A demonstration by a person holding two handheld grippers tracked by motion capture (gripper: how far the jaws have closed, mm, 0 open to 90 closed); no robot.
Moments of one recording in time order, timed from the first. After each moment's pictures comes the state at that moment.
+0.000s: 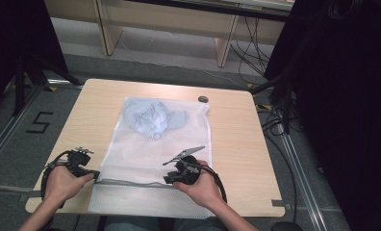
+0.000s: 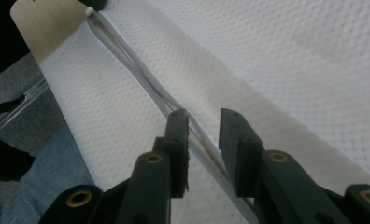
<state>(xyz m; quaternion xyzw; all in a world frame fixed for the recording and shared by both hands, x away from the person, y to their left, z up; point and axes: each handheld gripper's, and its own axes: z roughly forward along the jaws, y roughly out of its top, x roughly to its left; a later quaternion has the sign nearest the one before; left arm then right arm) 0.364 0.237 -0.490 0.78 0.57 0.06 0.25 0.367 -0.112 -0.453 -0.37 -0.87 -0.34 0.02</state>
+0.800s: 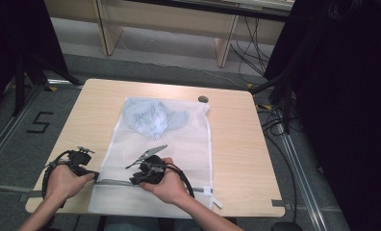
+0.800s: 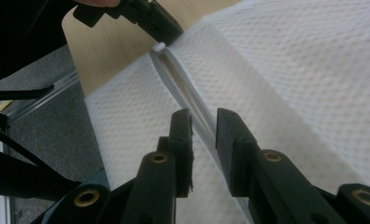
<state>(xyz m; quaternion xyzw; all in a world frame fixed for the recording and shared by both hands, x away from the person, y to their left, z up) 0.367 0.235 -0.490 0.78 0.59 0.05 0.23 0.368 -0.020 -0.465 -0.28 -0.89 -0.36 0.04</state>
